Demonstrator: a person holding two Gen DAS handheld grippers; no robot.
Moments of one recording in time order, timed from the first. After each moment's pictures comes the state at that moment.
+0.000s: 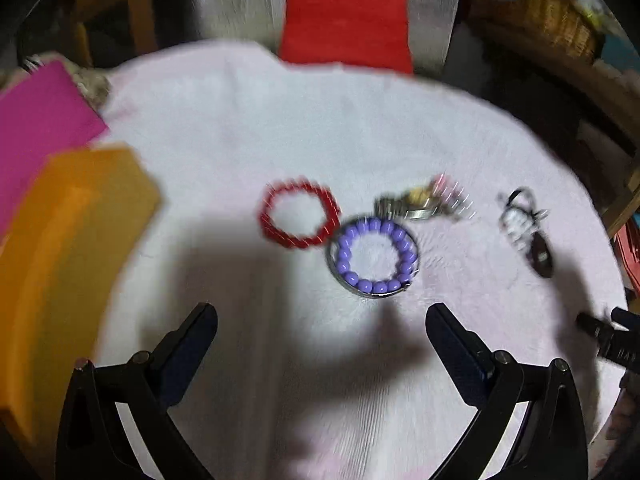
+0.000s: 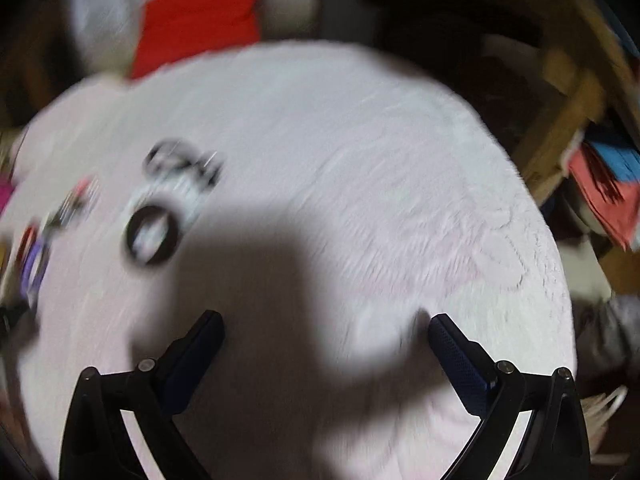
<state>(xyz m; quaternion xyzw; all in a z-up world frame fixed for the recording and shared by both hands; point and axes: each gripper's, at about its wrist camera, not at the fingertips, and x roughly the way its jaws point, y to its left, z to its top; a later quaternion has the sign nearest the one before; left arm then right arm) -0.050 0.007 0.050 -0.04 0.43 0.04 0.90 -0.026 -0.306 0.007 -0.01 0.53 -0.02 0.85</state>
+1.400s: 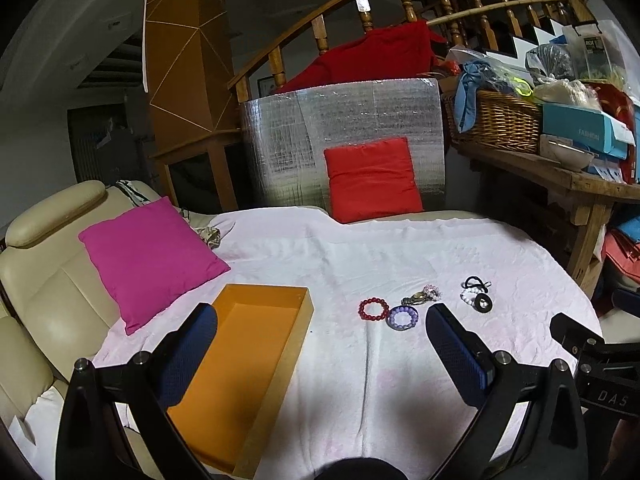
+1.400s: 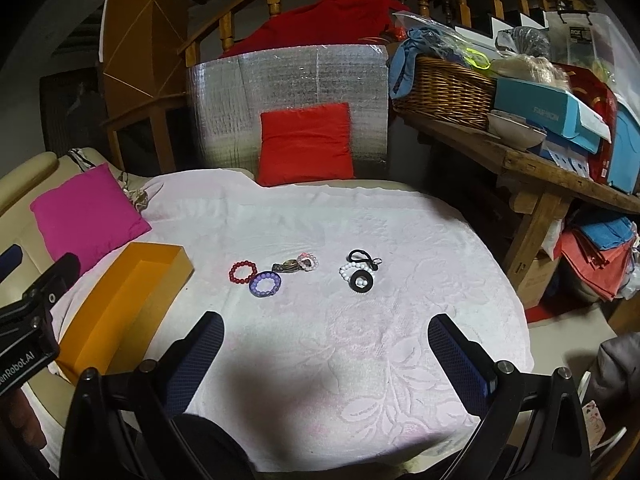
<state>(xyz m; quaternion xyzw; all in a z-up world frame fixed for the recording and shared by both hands) -0.285 0.018 0.231 0.05 0.21 0.10 0.97 -0.259 -0.186 0.207 0.01 0.30 0.04 0.95</state>
